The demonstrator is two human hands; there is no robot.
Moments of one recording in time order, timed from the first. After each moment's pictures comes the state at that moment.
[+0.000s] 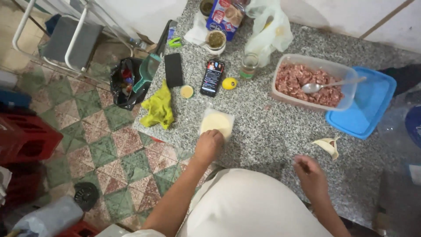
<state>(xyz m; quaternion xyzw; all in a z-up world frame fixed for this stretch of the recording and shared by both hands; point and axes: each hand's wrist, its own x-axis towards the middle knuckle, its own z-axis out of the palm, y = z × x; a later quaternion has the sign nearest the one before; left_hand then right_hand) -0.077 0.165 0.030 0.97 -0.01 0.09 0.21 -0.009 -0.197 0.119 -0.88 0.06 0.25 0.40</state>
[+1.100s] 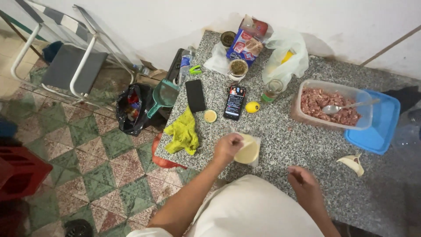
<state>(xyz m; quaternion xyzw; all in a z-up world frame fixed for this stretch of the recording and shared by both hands) -0.031 0.249 0.141 0.78 0.29 -0.17 0.53 -0.047 -0.041 0.150 -0.88 0.07 0.26 0.40</state>
